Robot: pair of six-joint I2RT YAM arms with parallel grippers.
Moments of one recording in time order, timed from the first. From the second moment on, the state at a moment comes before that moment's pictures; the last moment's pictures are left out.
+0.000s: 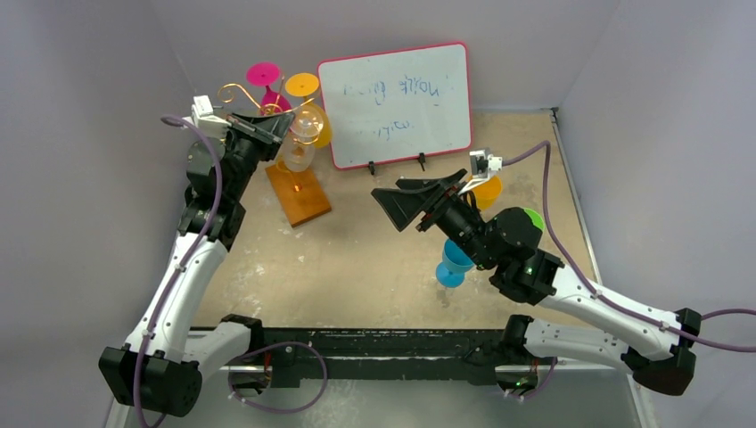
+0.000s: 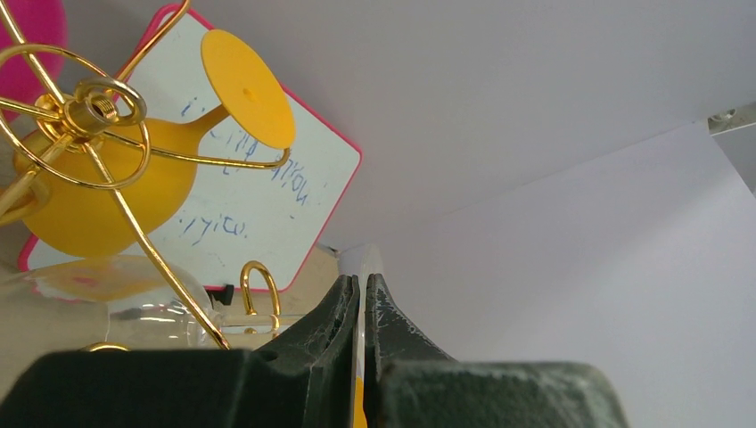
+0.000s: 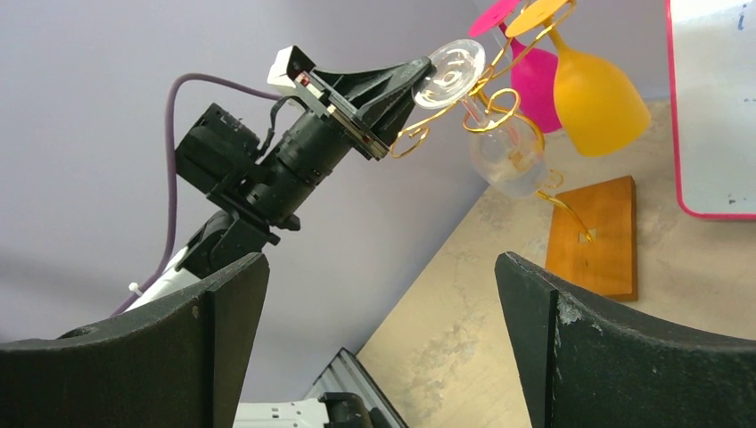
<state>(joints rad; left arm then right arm) -0.18 1.03 1.04 0.10 0.06 -1.12 1.07 0.90 0.94 0.21 0.31 0.67</state>
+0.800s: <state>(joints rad) -0.18 1.14 1.08 0.03 0.17 -1.03 1.07 0.88 0.96 0.03 0.43 0.71</state>
